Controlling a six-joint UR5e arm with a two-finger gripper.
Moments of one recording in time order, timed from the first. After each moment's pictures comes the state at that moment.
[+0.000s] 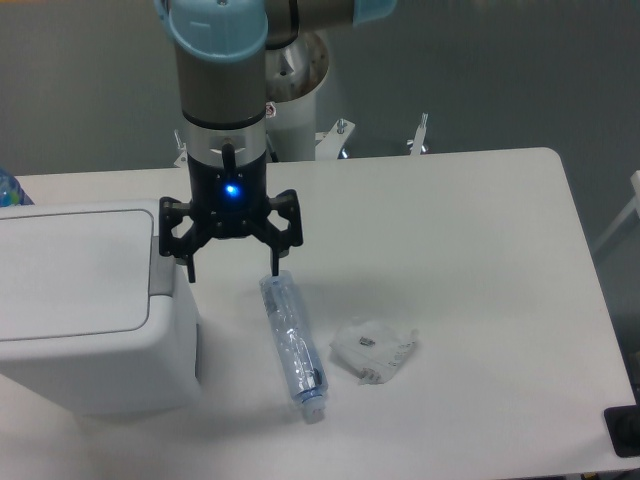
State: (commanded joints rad) arm 2.24 -1.74 -1.46 -1.15 1.40 0.04
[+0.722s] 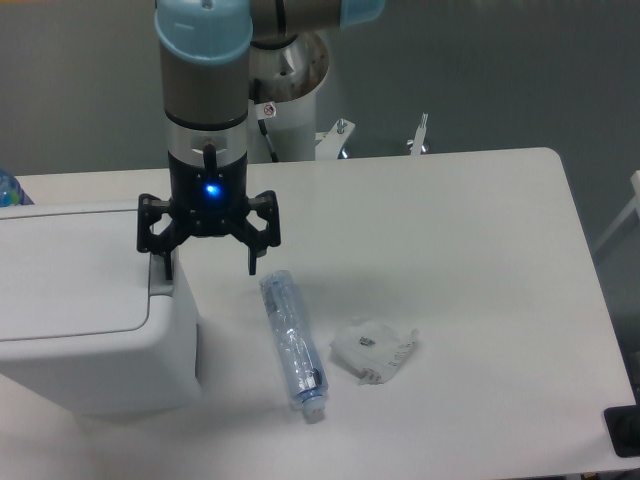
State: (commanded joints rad) arm 2.22 -1.73 -1.49 -1.15 1.40 0.04
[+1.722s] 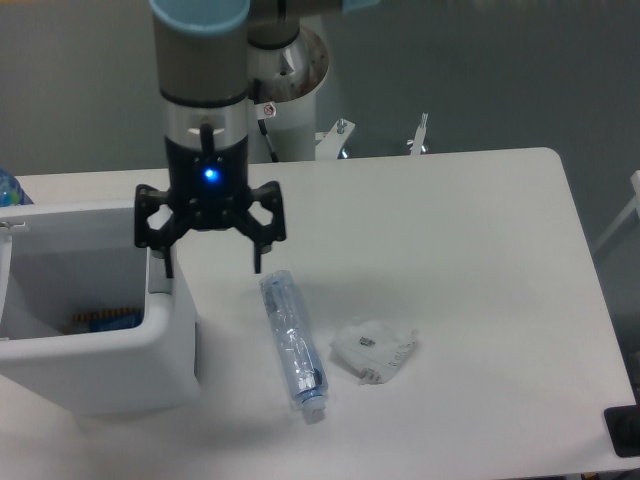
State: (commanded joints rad) arm 2.31 -1.74 -1.33 -1.13 1.45 0.08
